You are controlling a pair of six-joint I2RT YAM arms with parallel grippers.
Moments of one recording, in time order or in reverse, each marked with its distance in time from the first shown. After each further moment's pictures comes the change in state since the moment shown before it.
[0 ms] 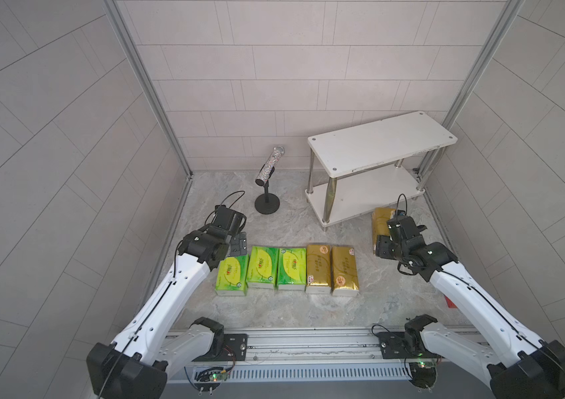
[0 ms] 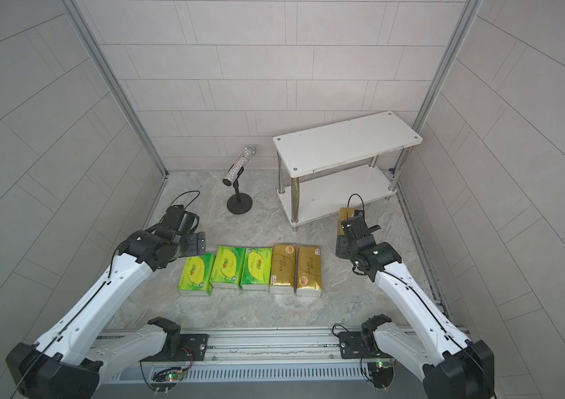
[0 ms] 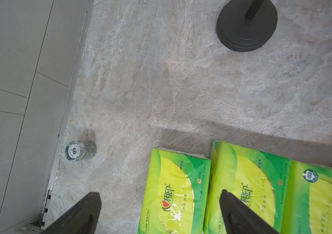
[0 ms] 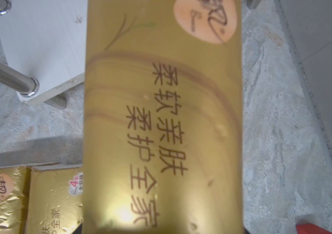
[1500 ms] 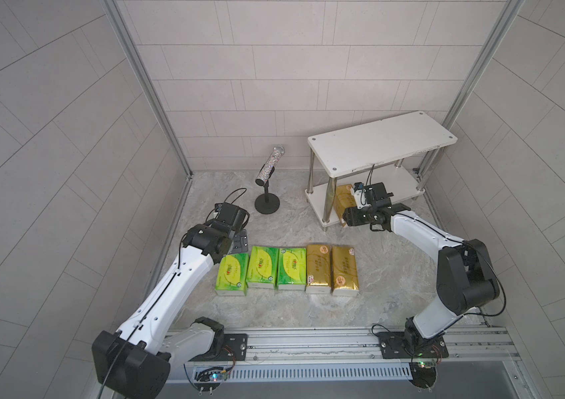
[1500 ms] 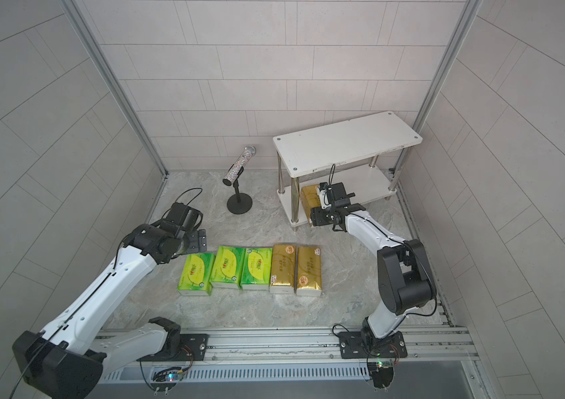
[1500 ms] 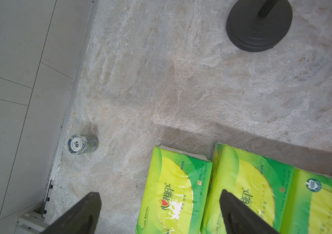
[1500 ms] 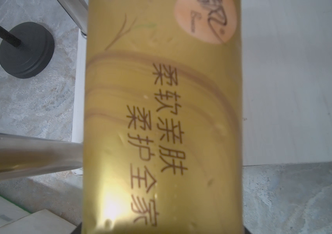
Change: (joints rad) left arm -0.010 0.059 0.050 -0.046 -0.026 -0.071; right arm -0.092 0.633 0.304 0.396 -0.373 -0.336
